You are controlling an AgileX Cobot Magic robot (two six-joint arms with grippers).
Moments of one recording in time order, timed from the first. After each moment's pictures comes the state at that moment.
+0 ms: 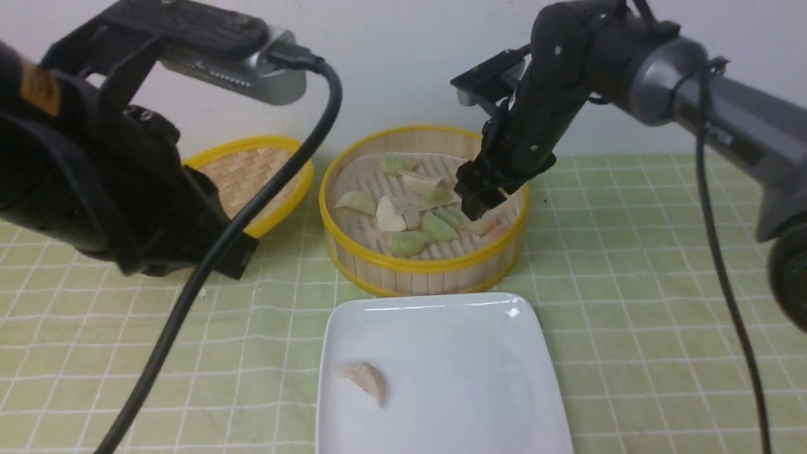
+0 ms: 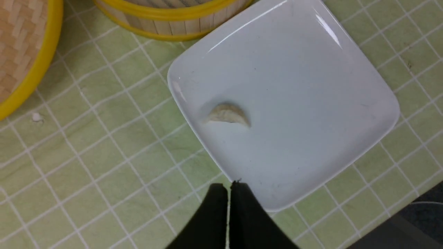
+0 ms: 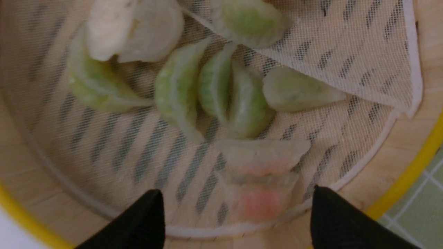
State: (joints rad) right arm 0.41 2.32 -2.16 0.08 1.21 -0.30; left arm -0.48 1.17 -1.29 -0.13 1.19 0.05
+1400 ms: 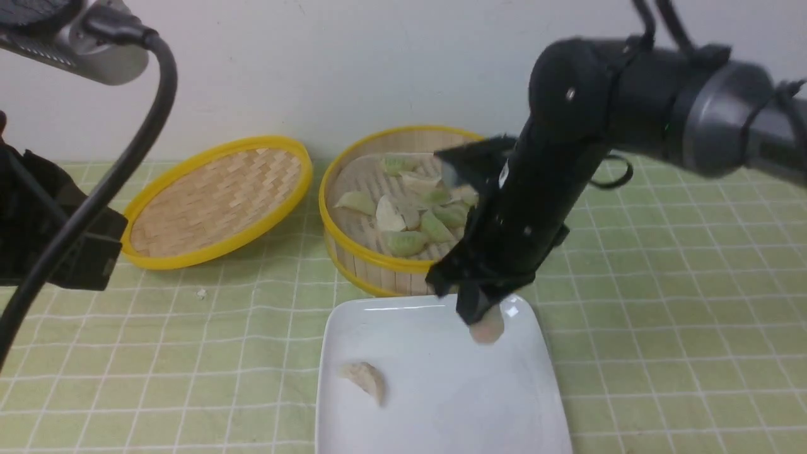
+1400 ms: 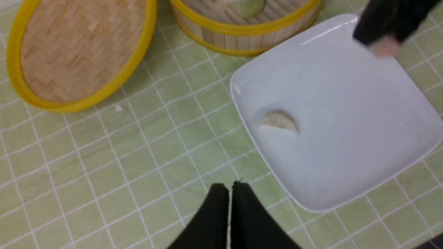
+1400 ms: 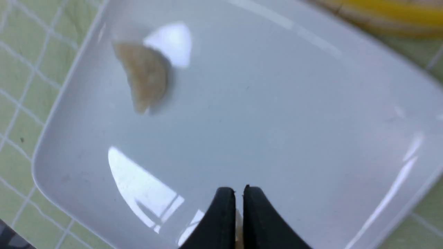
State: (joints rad) right arm 0.57 1.95 -1.57 0.29 1.22 -0.12; left arm -0.48 1.00 -1.28 0.03 1.22 -0.05
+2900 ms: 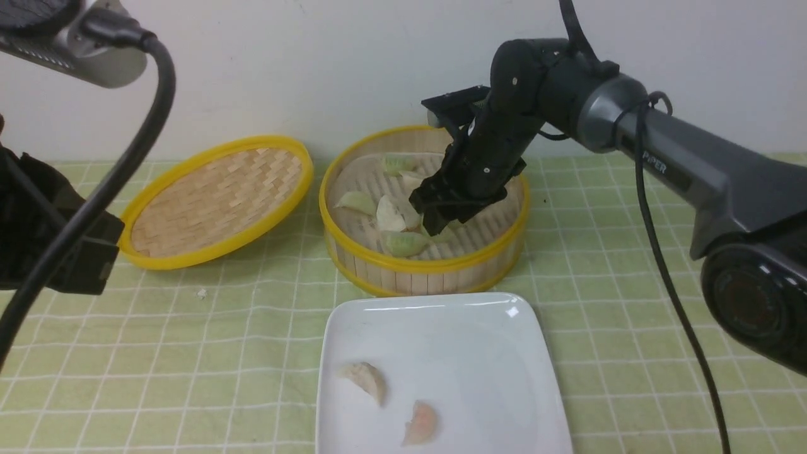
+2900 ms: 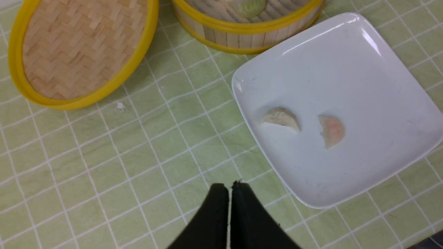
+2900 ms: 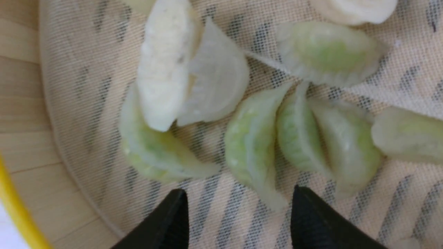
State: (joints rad) right arm 0.45 2.41 -2.25 0.24 1.23 -0.16; left arm -0.48 1.00 -1.28 0.04 1.24 -0.05
